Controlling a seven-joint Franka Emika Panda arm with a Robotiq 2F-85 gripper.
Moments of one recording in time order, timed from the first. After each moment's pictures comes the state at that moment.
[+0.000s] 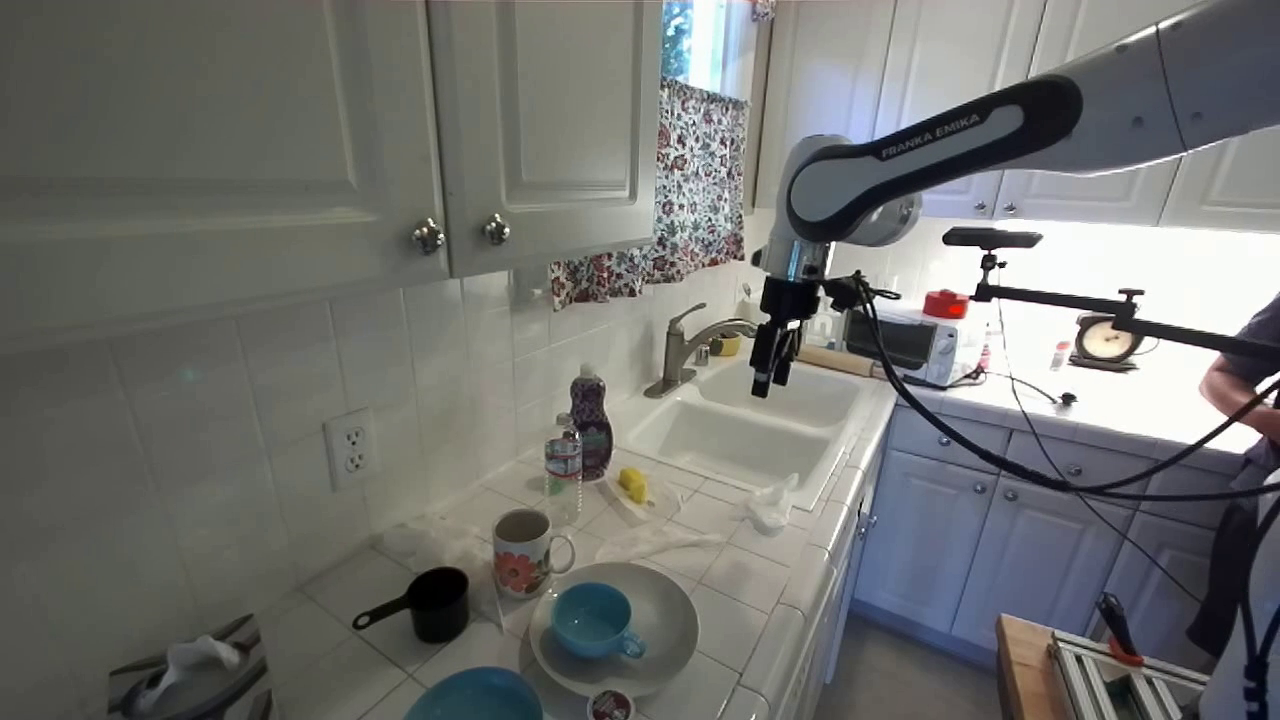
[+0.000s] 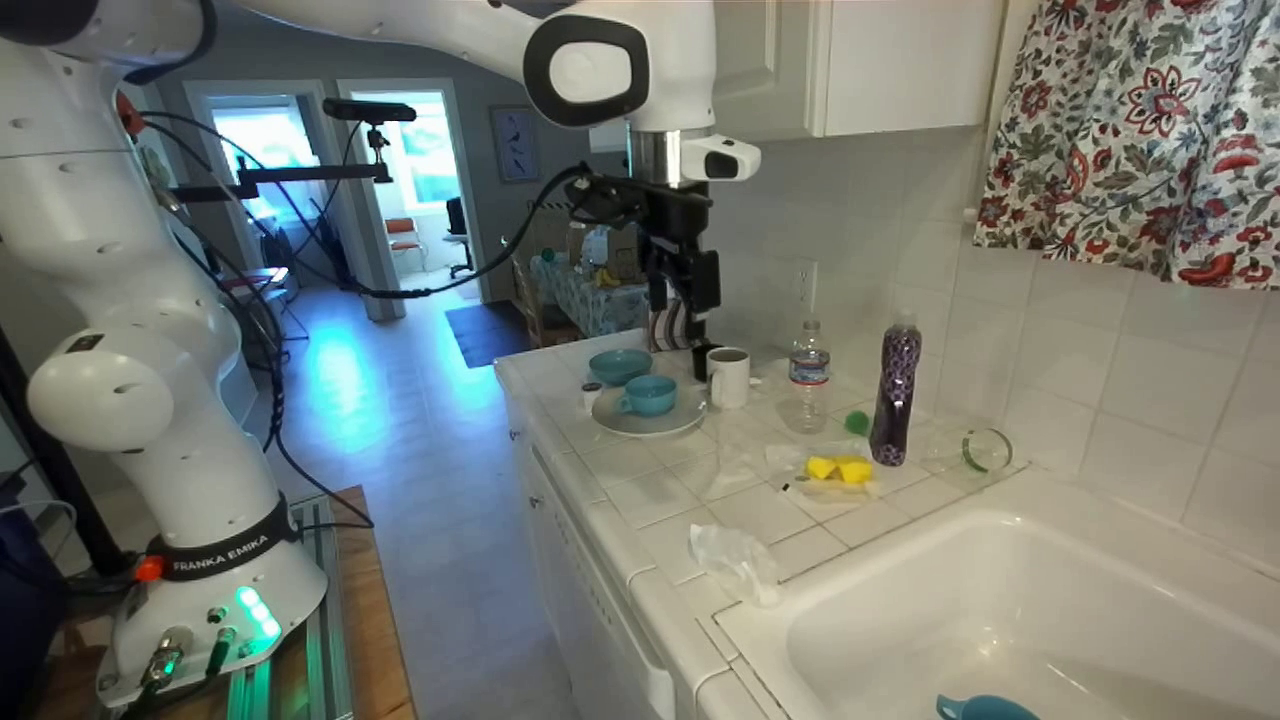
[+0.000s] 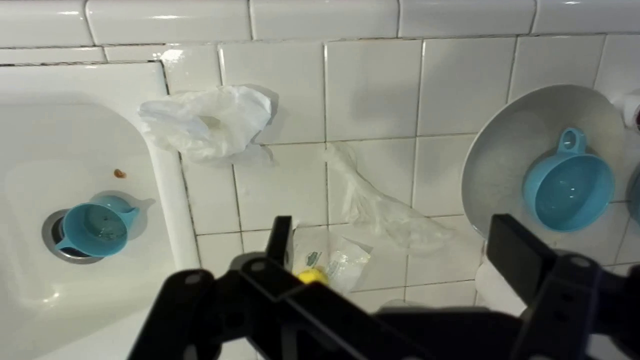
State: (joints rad) arm -0.18 -0.04 -0.25 -2.02 0.11 2.00 -0.32
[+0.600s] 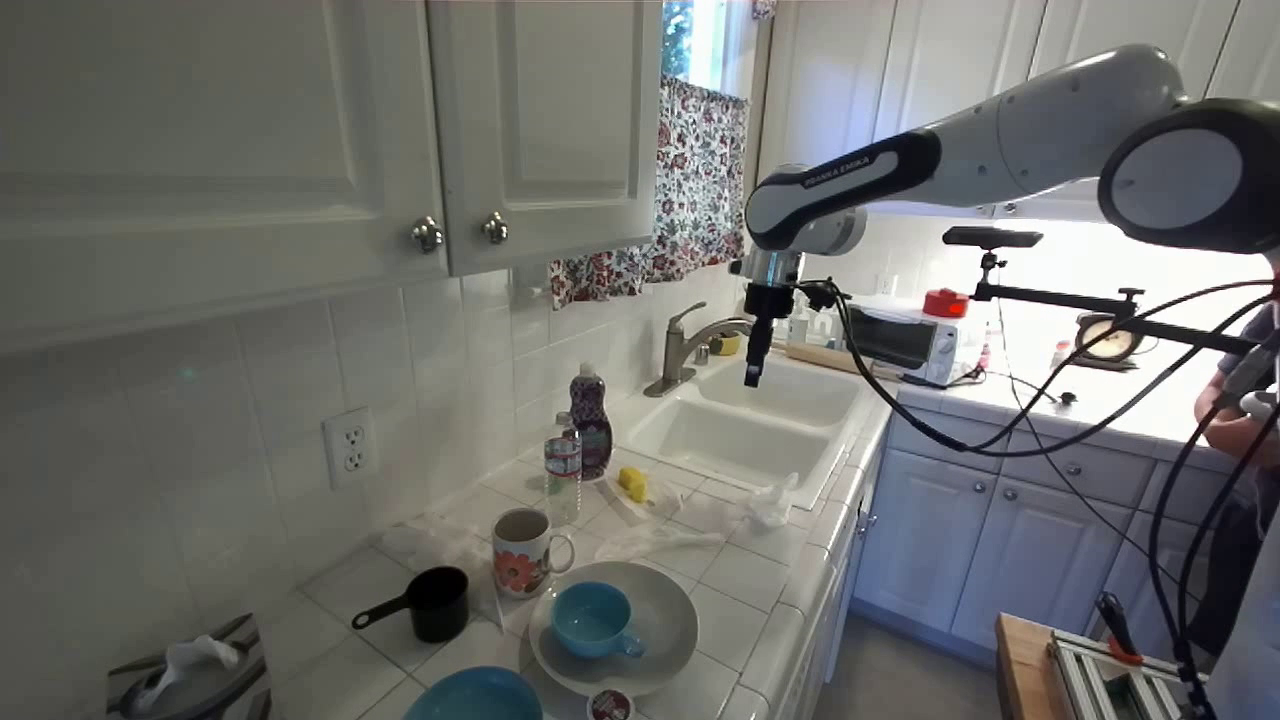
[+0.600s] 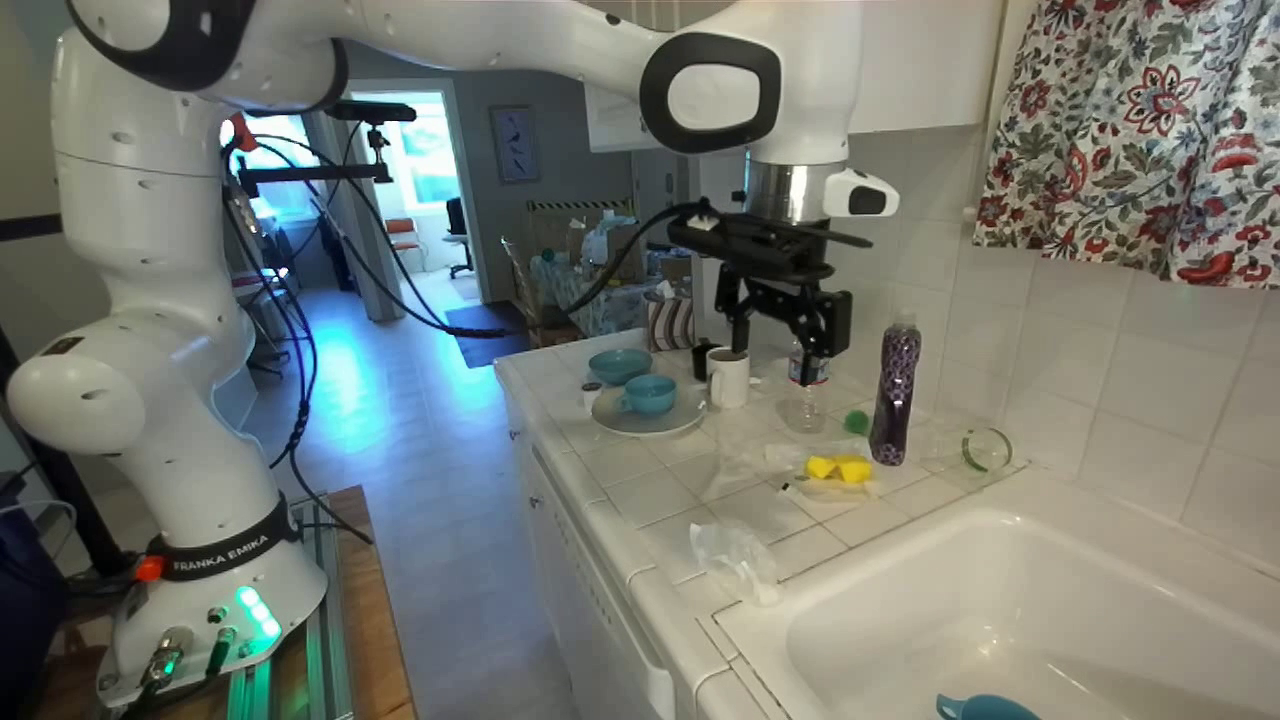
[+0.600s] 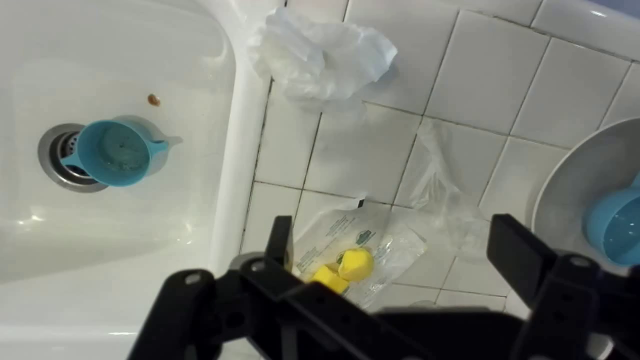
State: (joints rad) arm -0.34 0.30 -0.25 -1.65 0.21 1.91 -0.78
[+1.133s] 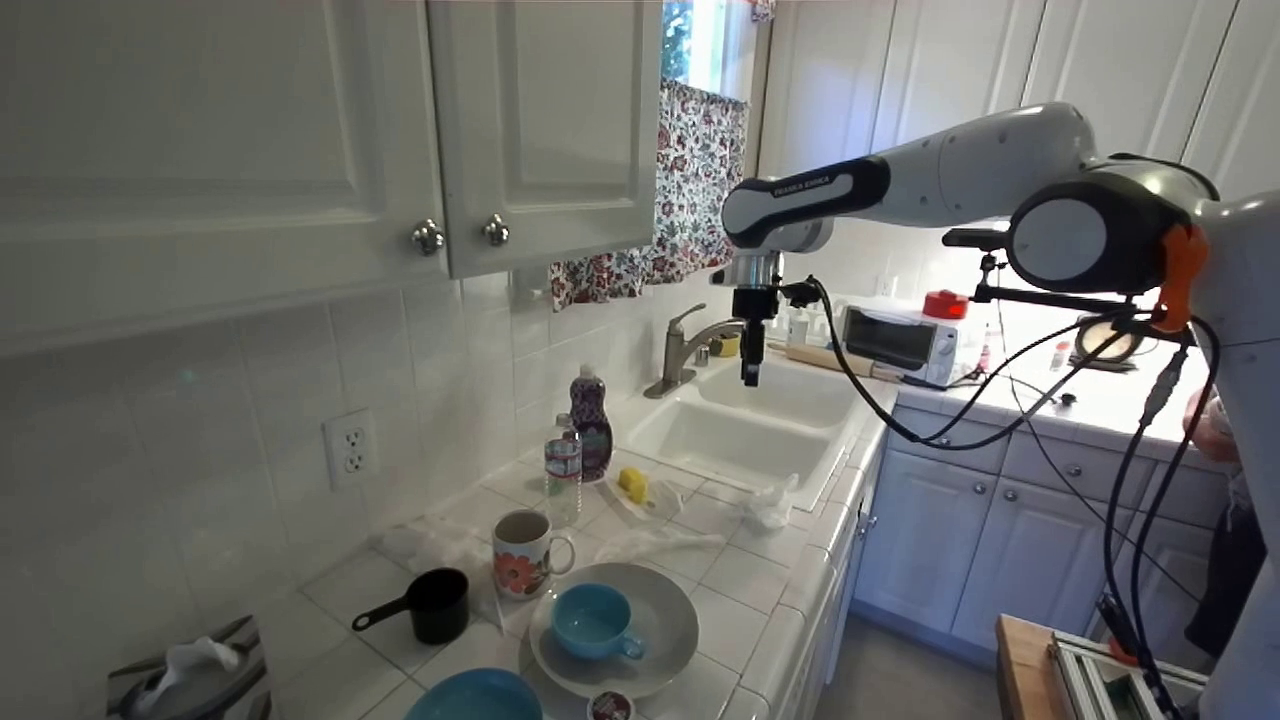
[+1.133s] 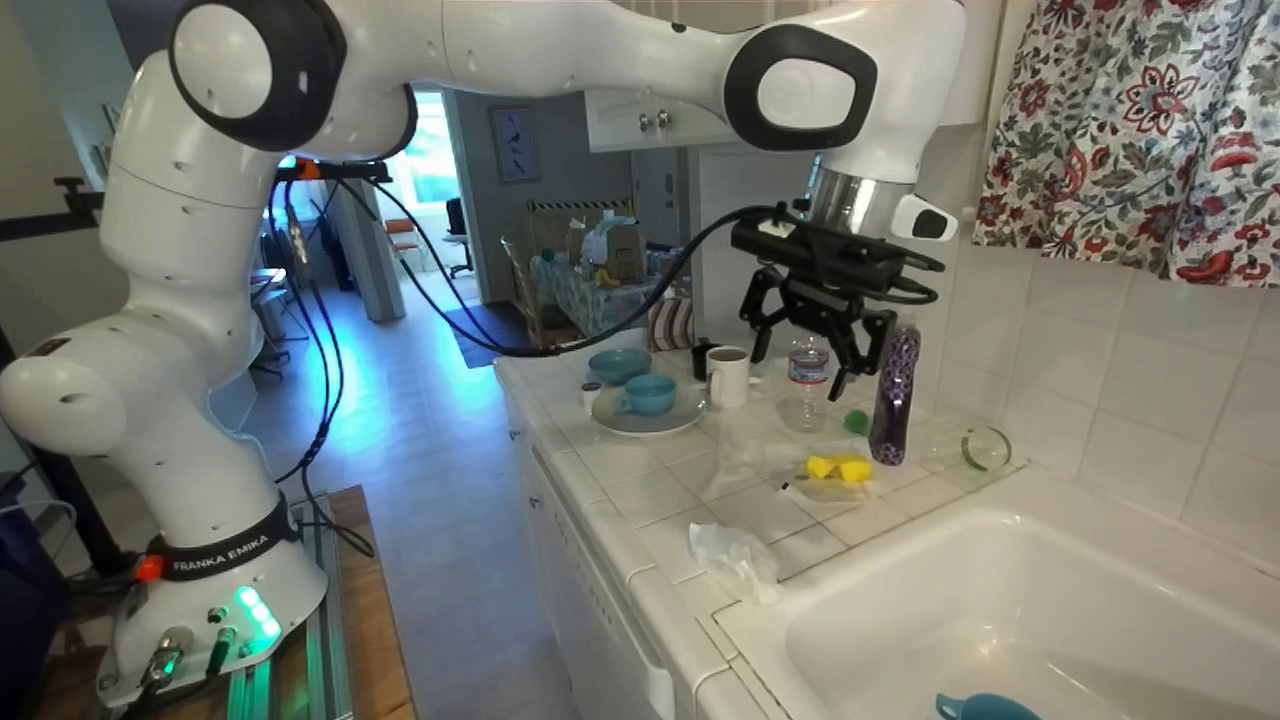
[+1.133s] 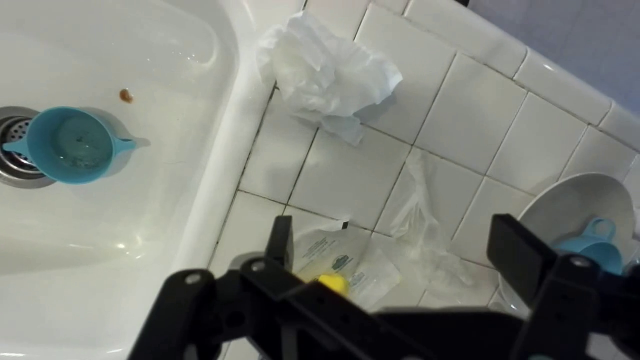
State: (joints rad) arm -0.45 0.53 -0.18 -1.32 0.21 1.64 -0.94
